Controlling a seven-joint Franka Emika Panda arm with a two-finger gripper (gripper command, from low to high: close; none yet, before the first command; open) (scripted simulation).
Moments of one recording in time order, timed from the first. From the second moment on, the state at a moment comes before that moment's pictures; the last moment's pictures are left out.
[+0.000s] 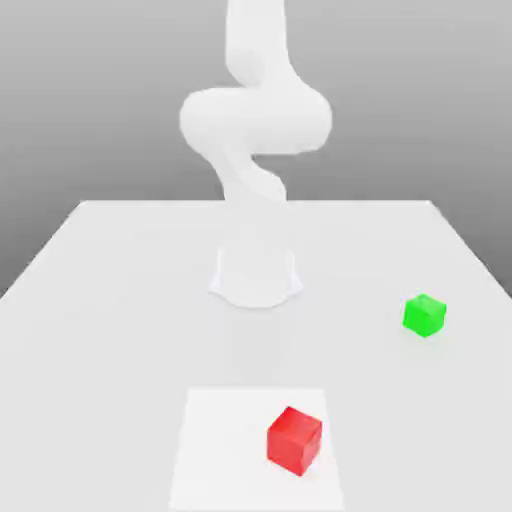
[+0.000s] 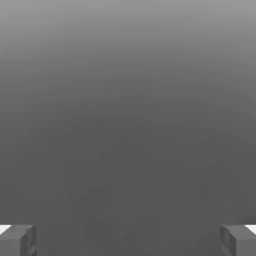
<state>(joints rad) -0.02 -0.71 0.03 -2.34 0.00 2.35 0.87</state>
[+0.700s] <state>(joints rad) -0.11 0.06 0.21 -2.63 -0.06 2.72 1.50</state>
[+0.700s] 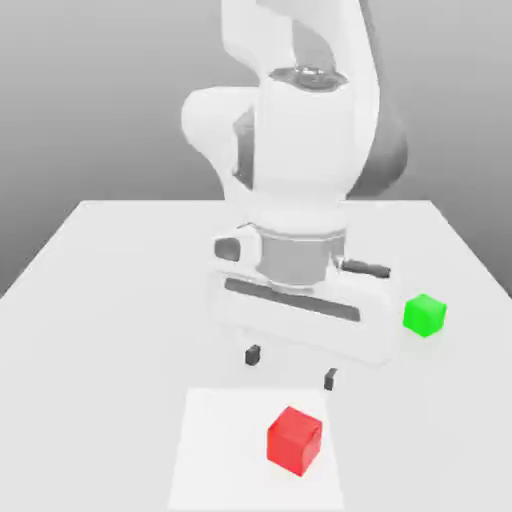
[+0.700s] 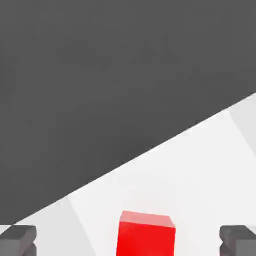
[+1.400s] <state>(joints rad) -0.05 0.09 0.20 -2.66 -0.03 2.75 1.49</state>
